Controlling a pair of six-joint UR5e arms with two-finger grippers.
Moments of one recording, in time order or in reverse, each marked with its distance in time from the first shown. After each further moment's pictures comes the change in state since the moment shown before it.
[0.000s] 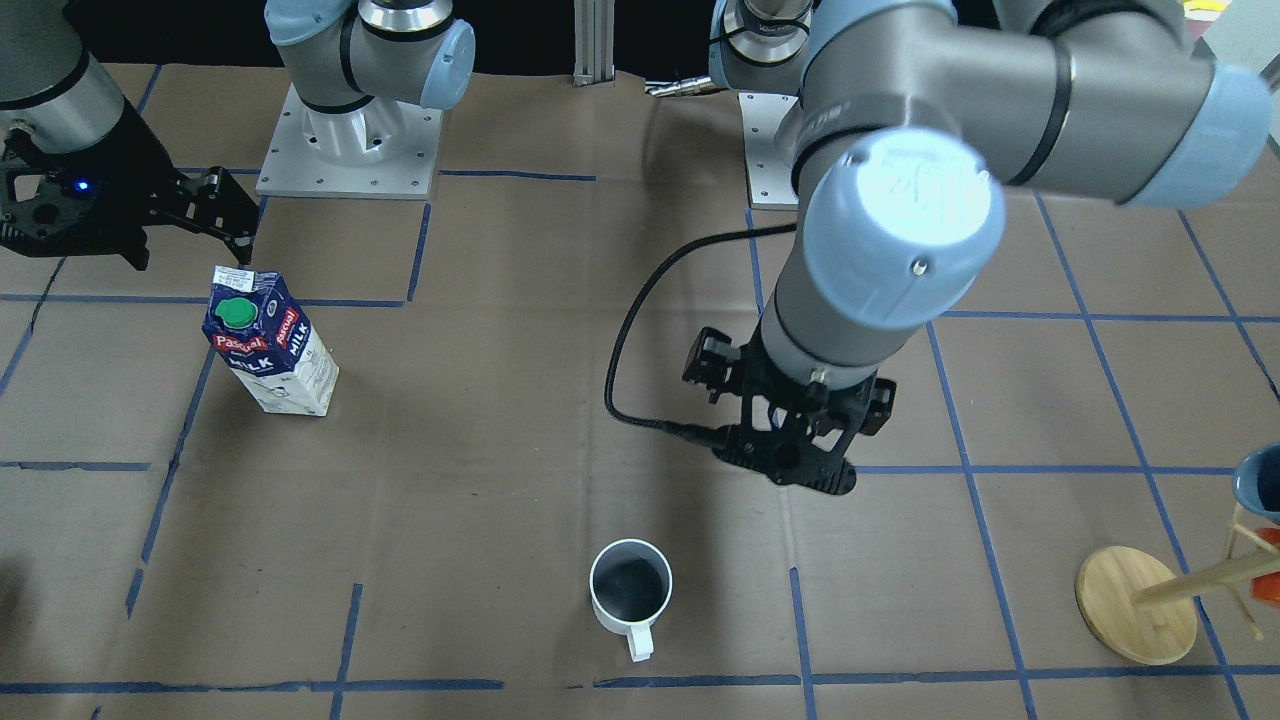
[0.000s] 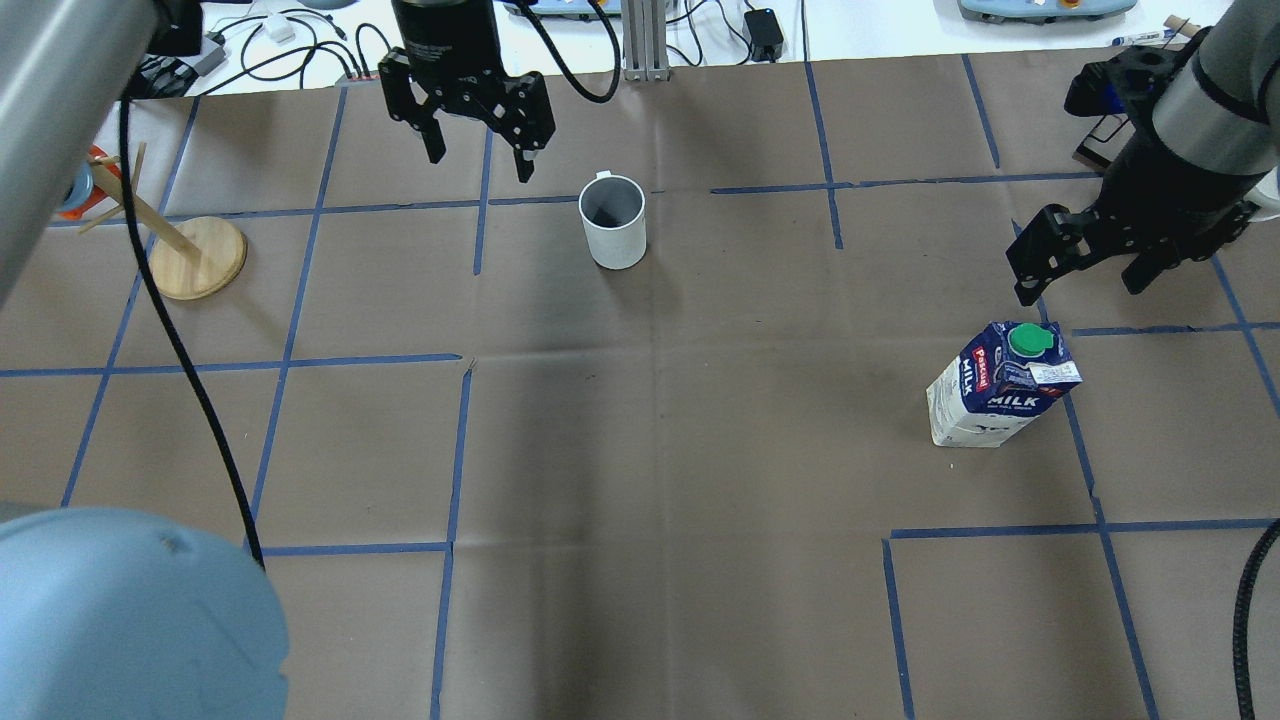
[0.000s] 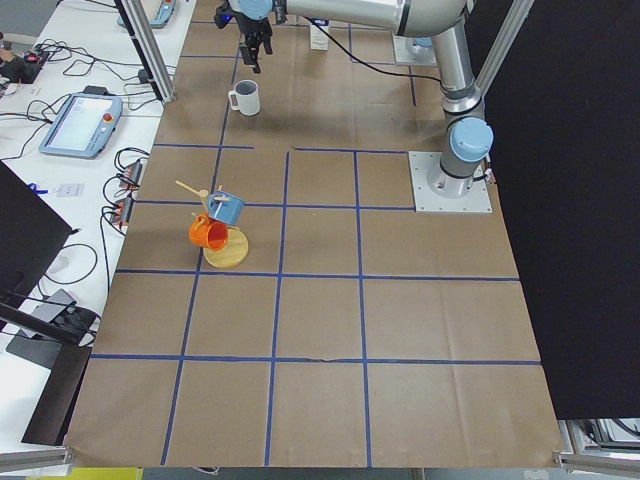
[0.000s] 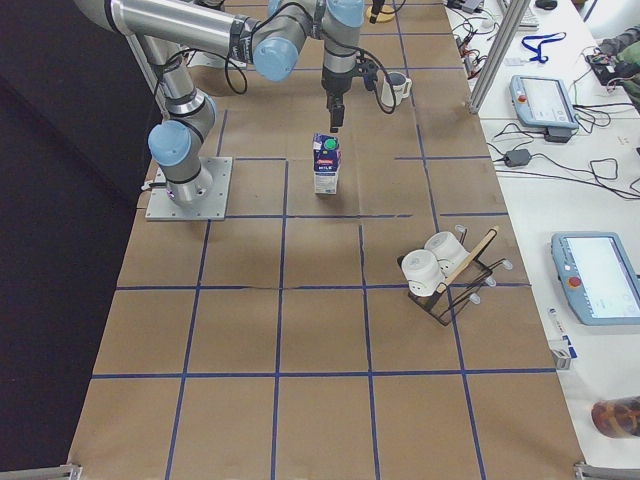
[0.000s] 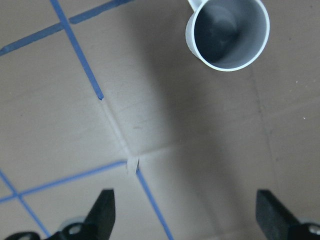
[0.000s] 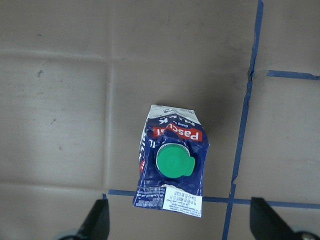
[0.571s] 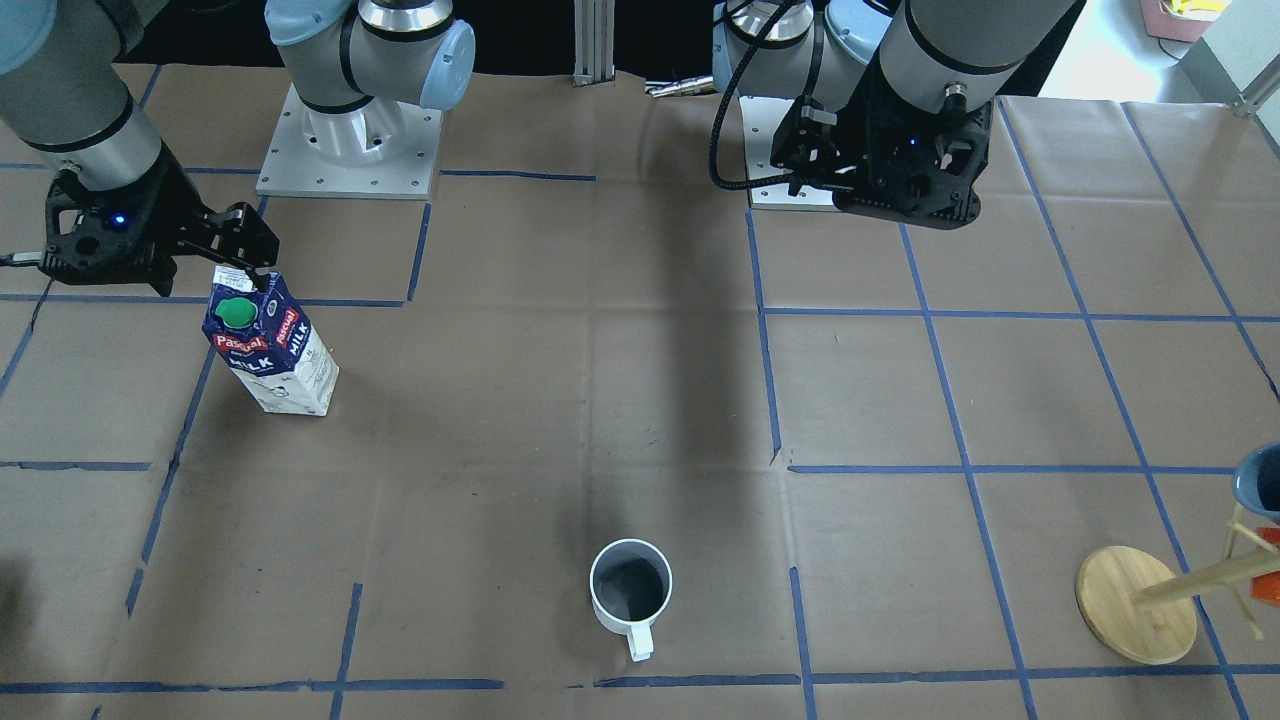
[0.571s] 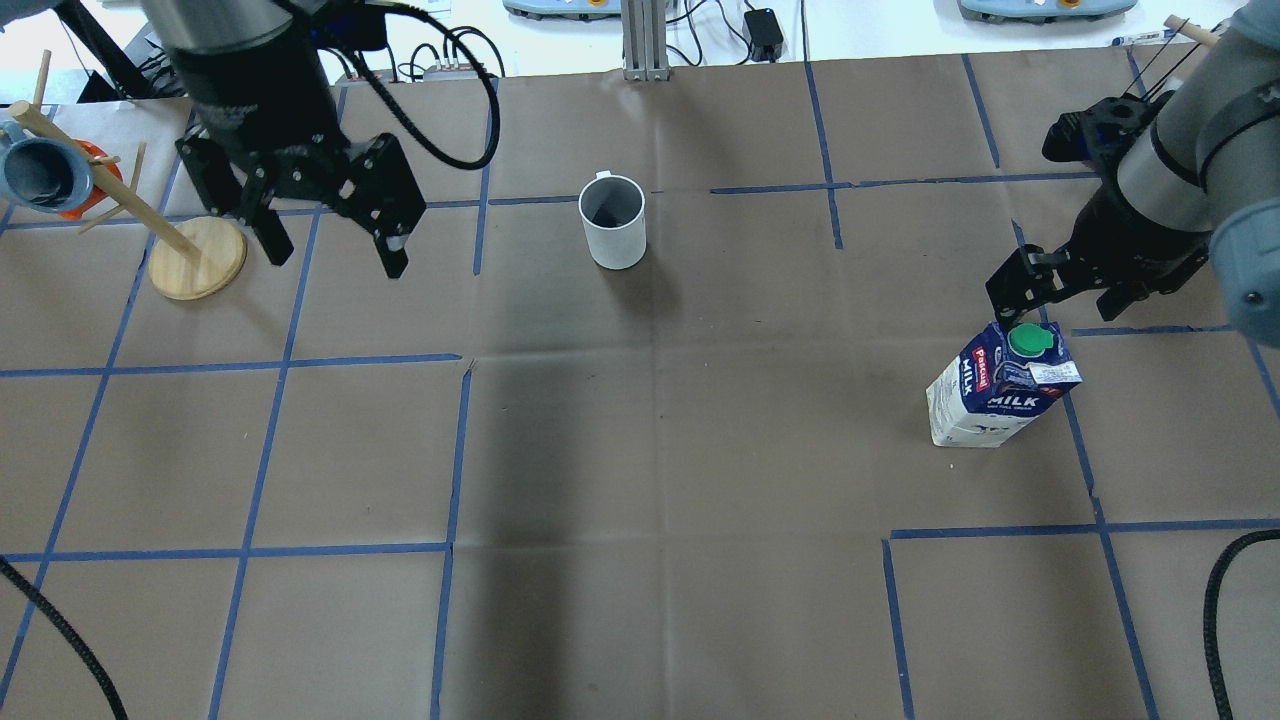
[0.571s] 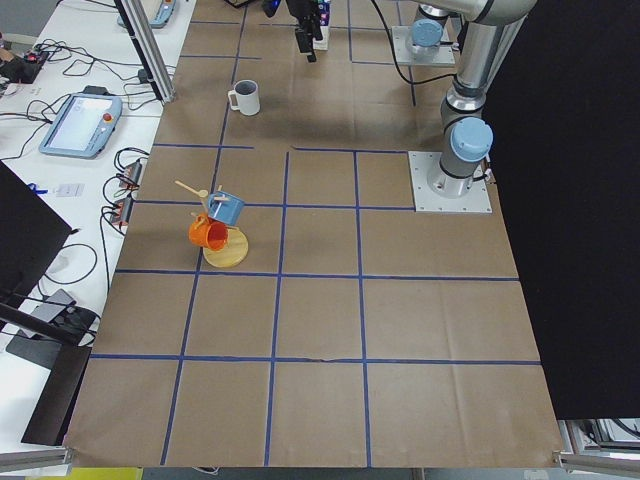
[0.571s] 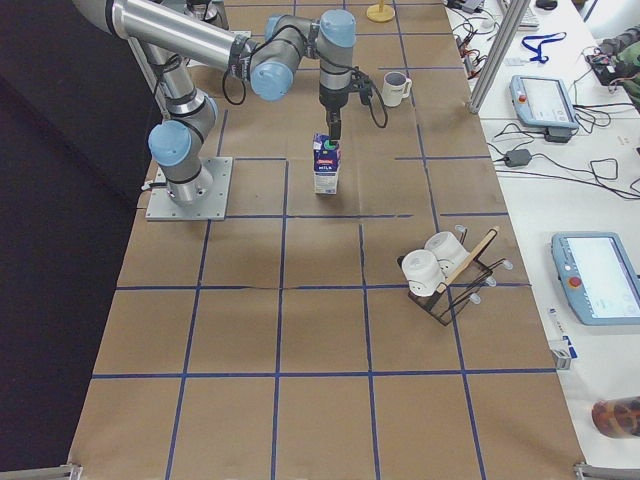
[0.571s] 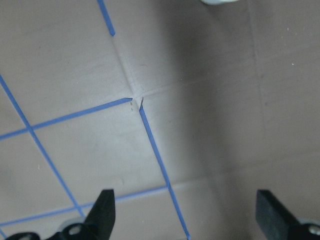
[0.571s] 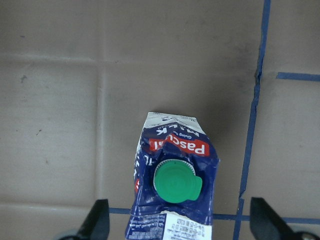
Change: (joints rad) left arm 0.098 0.348 -0.303 -0.147 -0.007 -0.025; right arm -0.003 0.002 0.120 -0.136 0.003 0.012
